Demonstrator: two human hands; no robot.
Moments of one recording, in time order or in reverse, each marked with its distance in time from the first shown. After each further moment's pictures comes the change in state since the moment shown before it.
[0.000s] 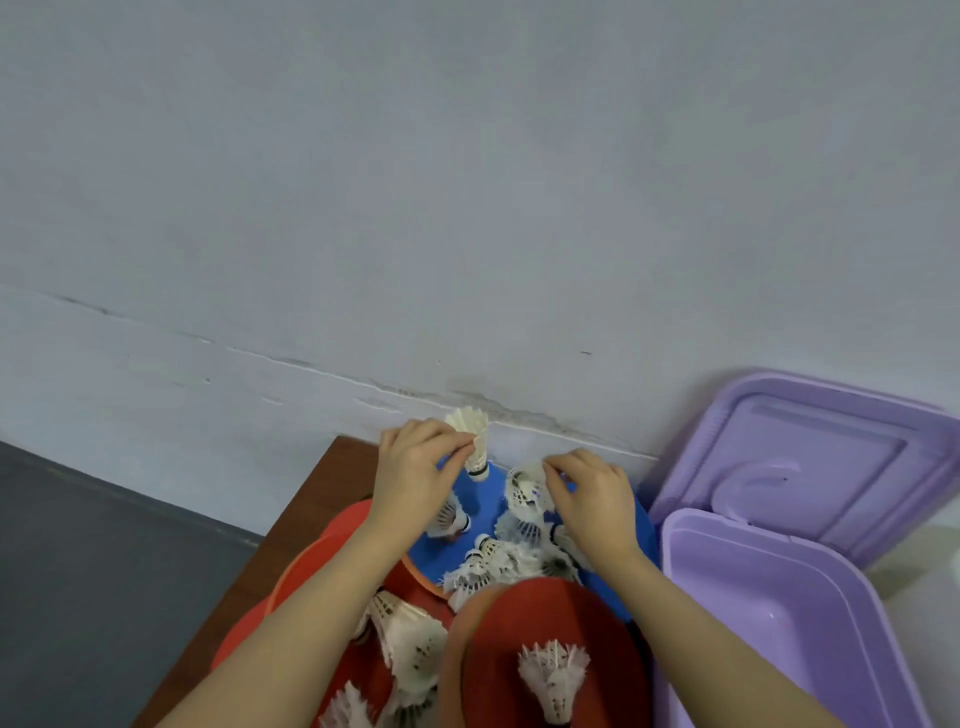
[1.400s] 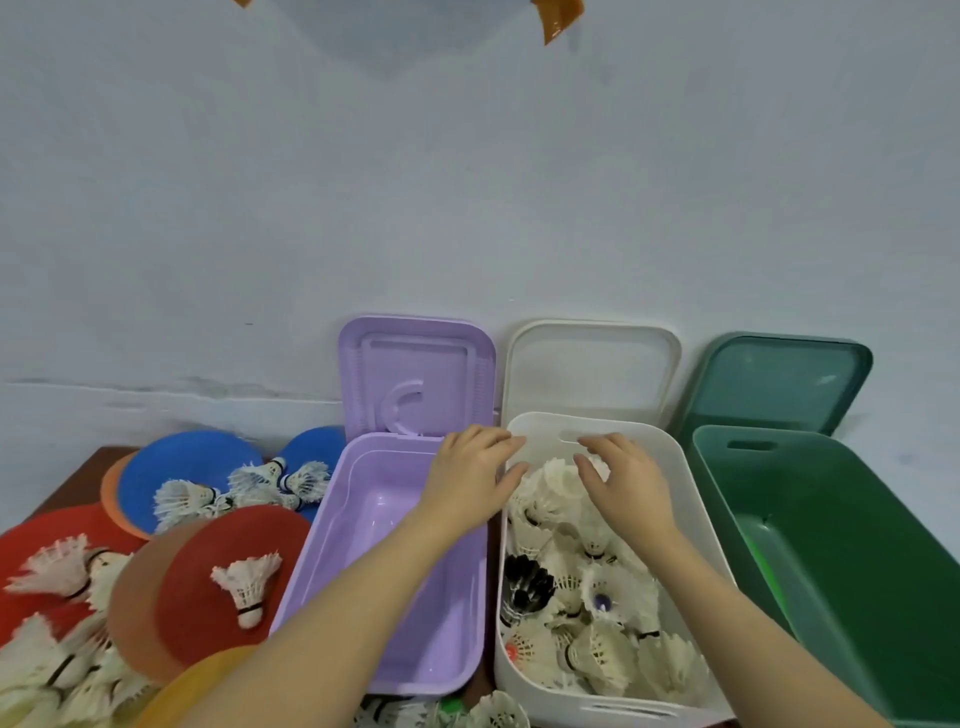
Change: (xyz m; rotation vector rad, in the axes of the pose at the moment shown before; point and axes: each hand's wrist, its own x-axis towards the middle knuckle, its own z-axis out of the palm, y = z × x) left_hand -0.066 0.412 0.155 -0.011 -0.327 0.303; right_hand -0.166 0.245 -0.346 -0.156 0.058 0.228
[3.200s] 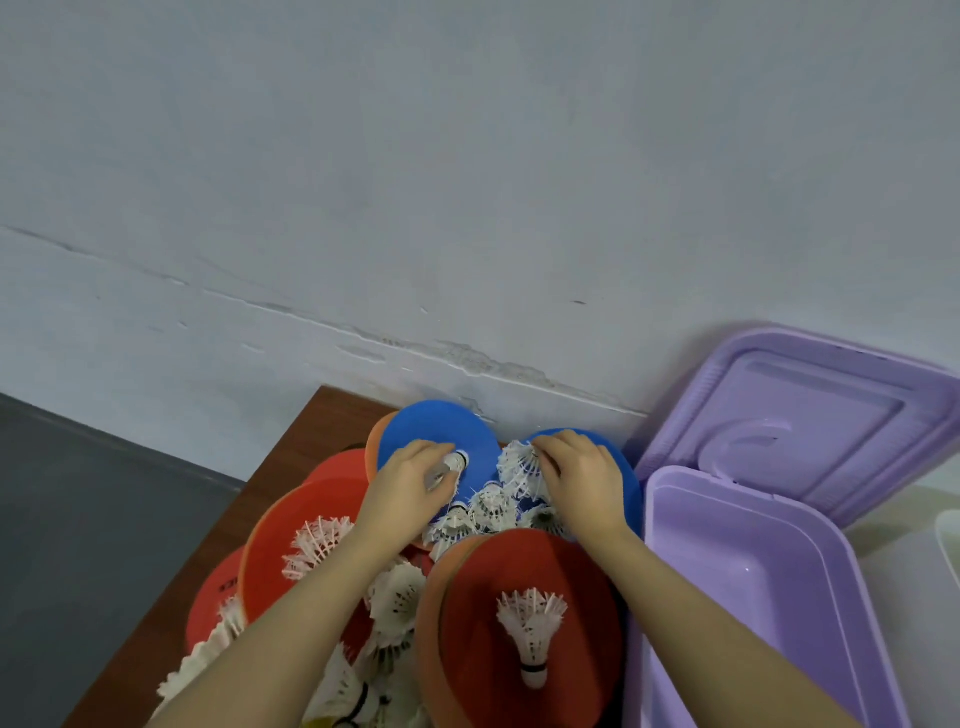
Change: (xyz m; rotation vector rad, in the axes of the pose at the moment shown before) left_hand -0.161 -0.389 -0.107 -0.247 -0.028 -0.595; right_hand 0.062 -0.299 0.319 -0.001 -0.126 -0.316
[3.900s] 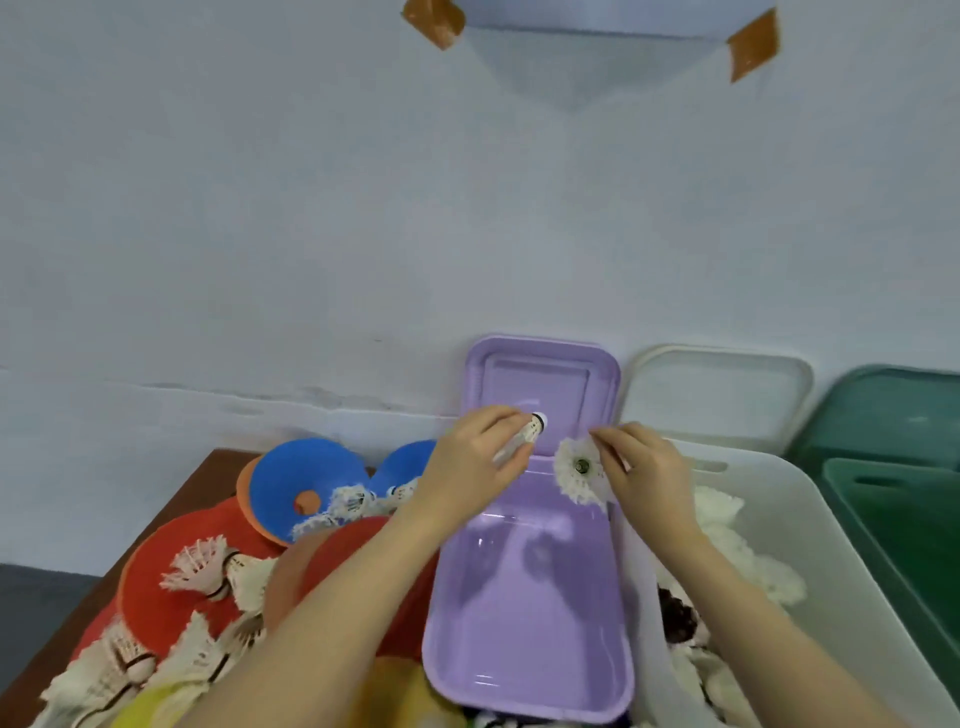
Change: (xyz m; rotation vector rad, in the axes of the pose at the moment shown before) left_hand -0.046 0.287 0.066 -0.051 0.282 0.784; right_hand -0.117 0.135 -0.251 -0.013 0.383 0.017
